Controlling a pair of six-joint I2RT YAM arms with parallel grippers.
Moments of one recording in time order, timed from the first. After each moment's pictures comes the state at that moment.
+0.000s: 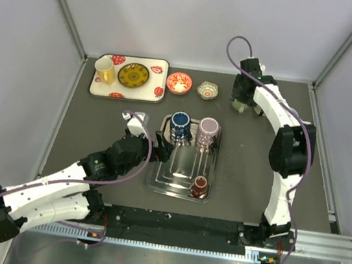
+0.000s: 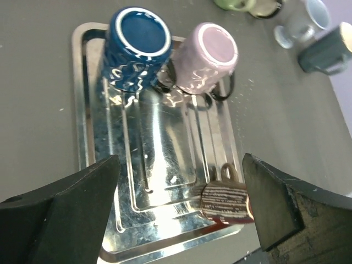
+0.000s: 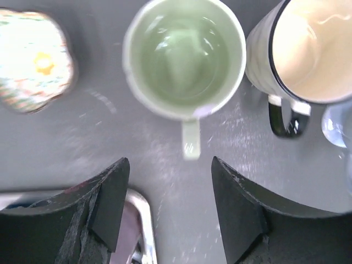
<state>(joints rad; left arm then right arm) -0.91 0.79 0.60 -0.16 -0.37 -0.66 0.29 2.12 1.88 -0.74 0.27 0.40</state>
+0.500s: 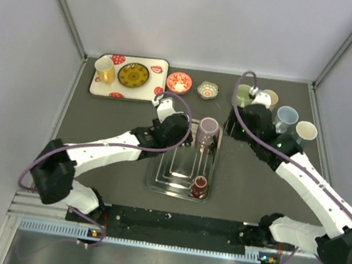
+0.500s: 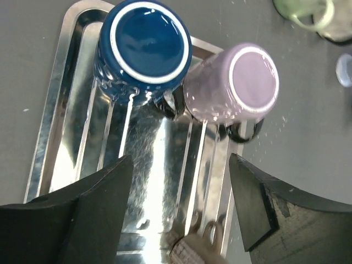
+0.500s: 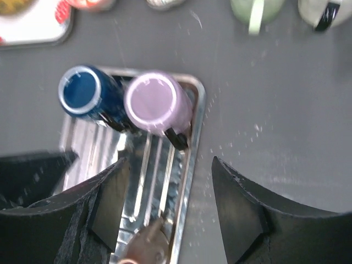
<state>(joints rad) -0.87 1.38 0.96 -0.24 -0.47 -0.91 0.63 1.15 1.15 -0.56 0.34 0.49</state>
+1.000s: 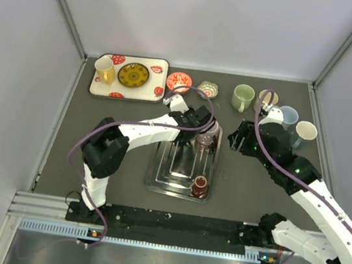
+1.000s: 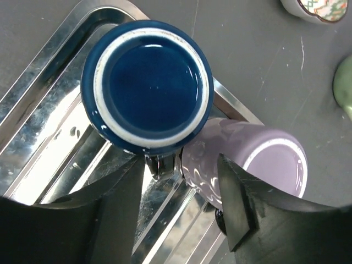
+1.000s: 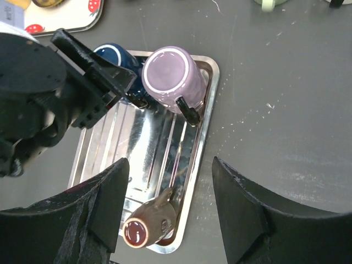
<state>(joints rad) -0.86 1.89 1.43 -0.55 -0.67 -1.35 0.65 0.89 0.97 -0.60 0.28 0.54</state>
